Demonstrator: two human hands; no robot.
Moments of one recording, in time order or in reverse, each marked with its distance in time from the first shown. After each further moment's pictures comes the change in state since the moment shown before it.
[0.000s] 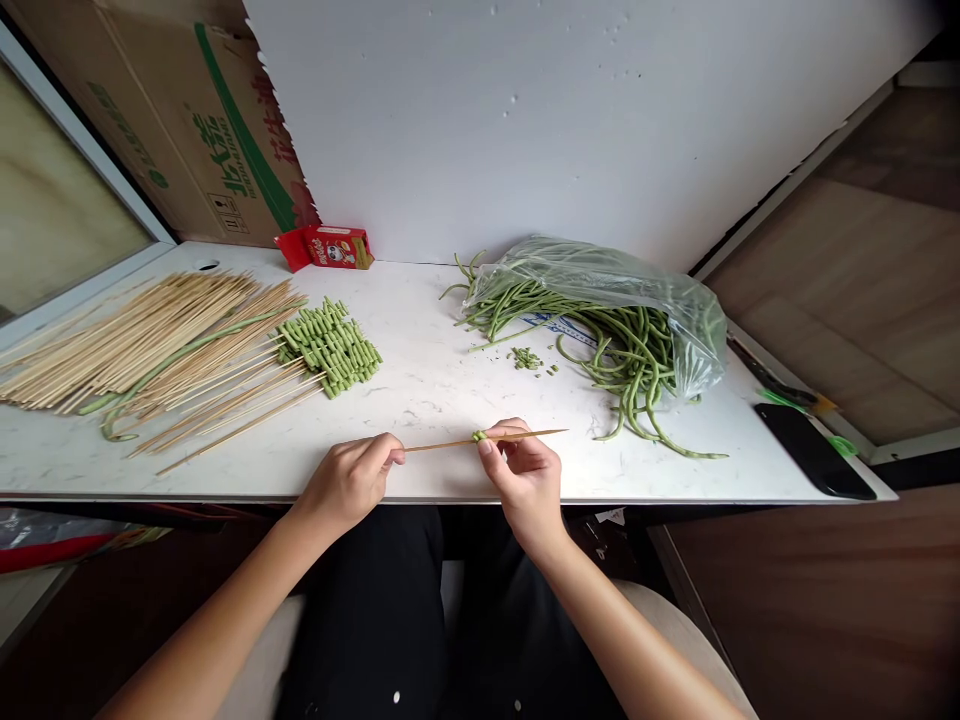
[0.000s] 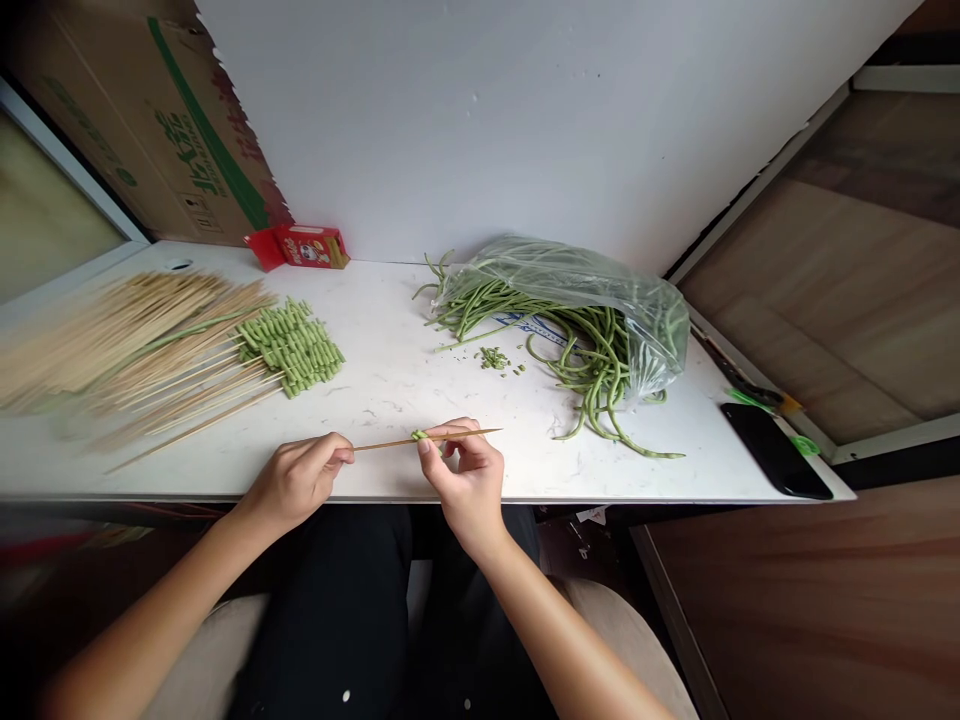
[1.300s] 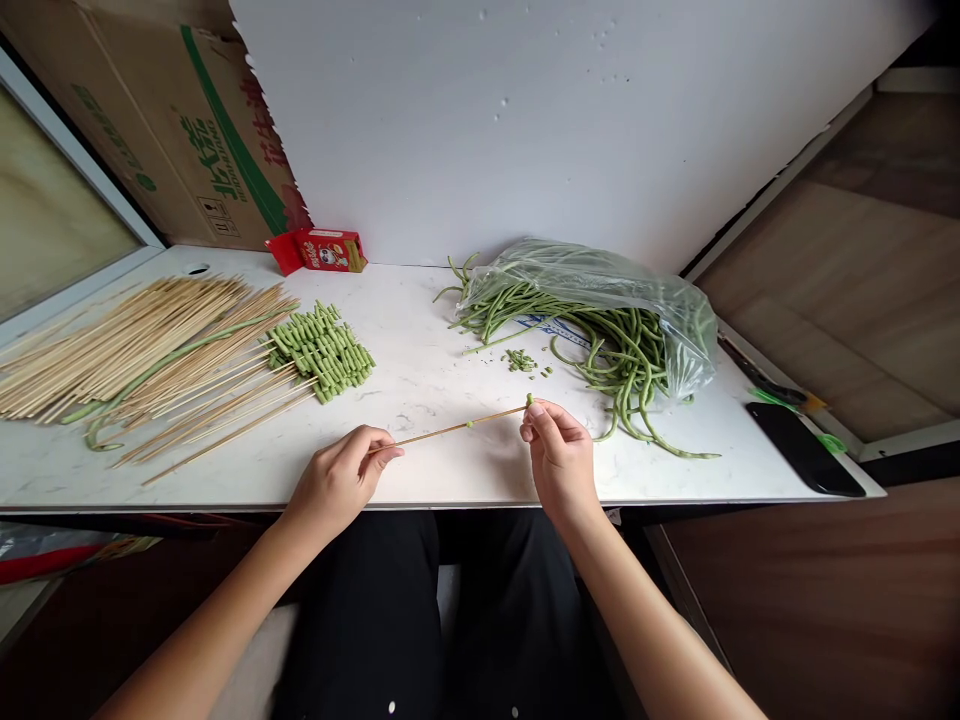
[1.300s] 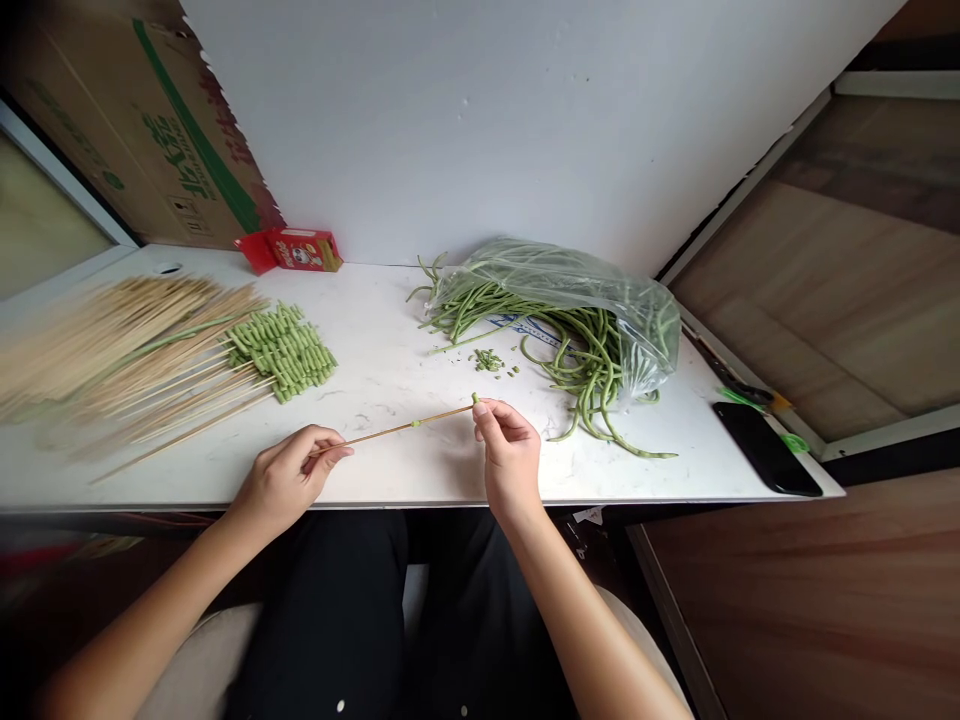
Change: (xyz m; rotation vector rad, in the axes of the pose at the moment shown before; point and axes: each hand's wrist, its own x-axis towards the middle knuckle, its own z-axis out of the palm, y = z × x) left_hand -0.002 -0.002 0.004 0.033 0.086 -0.159; right_hand 0.034 0.016 -0.045 0.090 0.221 0.194
